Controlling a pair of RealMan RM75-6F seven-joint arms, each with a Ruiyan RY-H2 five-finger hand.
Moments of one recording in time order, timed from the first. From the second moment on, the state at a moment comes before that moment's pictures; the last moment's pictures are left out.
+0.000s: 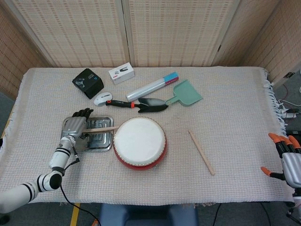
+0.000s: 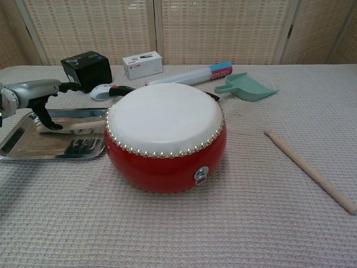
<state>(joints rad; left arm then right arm) -0.73 -1.51 -0.25 -1.20 0.90 0.77 0.24 0.06 -1.02 0.06 -1.62 -1.46 1.43 0.09</state>
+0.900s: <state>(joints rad) -0.33 -1.28 -0.14 -1.60 1.16 1.37 0.10 0.07 -1.01 0.05 -1.61 -1.48 1.41 0.16</state>
